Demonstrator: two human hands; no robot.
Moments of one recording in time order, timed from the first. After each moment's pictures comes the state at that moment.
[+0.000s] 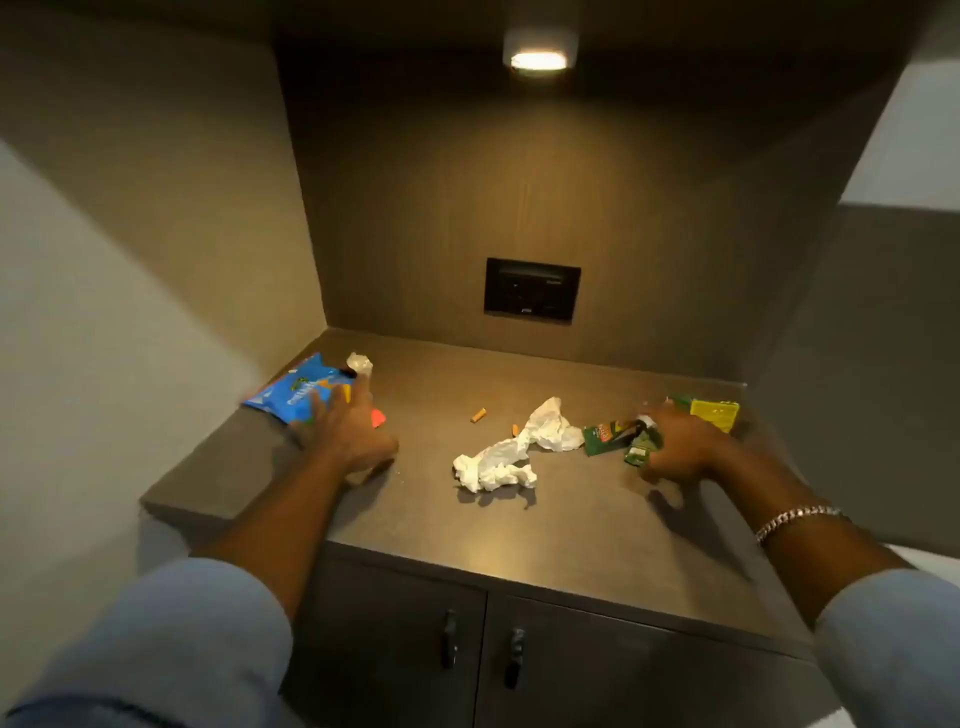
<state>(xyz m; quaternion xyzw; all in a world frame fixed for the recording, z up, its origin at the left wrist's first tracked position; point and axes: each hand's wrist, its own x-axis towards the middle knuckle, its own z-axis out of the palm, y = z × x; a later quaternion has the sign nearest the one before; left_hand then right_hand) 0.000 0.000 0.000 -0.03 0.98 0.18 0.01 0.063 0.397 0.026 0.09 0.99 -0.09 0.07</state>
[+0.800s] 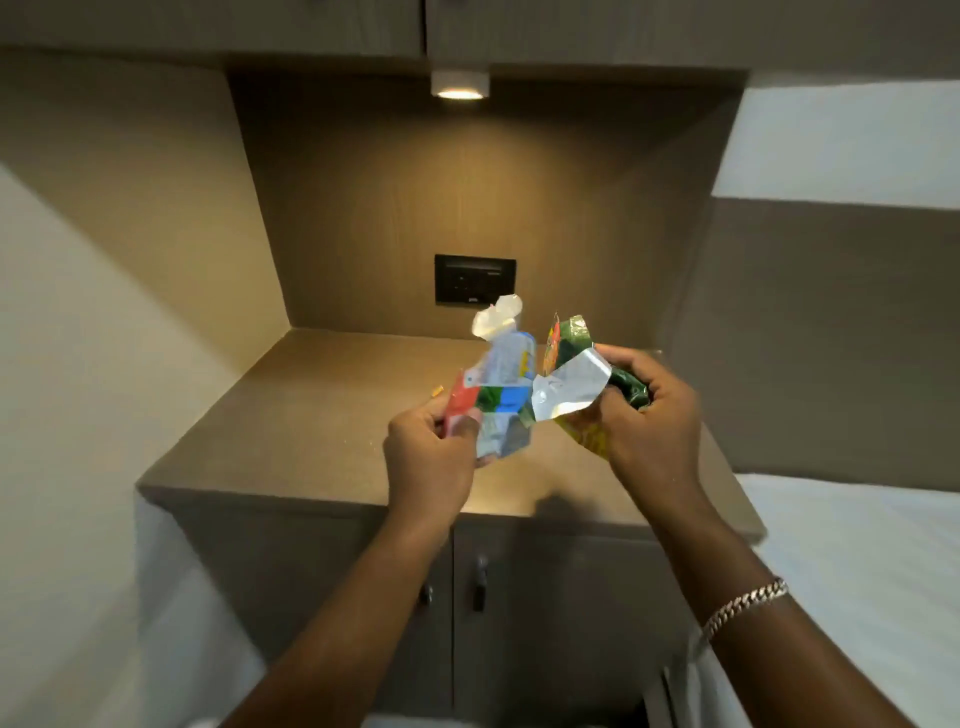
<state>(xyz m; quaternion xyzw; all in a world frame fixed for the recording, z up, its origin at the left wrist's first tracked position) 0.224 0.114 0.091 0.01 0.70 0.71 -0.07 0.257 0.278 0.116 0.04 0.74 -0.55 -0.39</state>
